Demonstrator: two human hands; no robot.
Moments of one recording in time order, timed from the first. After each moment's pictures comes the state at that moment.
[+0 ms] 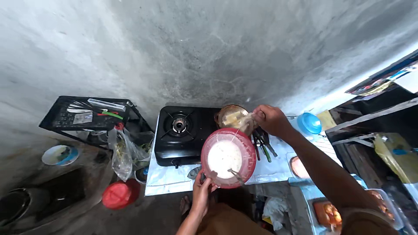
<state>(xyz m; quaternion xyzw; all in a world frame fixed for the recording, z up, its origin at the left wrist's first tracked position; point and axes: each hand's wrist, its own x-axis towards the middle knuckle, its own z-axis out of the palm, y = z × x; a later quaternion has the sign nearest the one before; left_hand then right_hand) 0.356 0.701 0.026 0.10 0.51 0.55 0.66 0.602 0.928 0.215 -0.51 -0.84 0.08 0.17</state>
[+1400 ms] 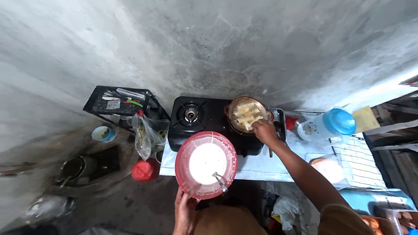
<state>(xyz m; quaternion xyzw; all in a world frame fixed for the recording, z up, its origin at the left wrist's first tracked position) 0.330 0.607 0.024 0.02 0.56 0.64 0.53 0.626 0.940 0.030 -0.55 -0.83 0.09 0.01</state>
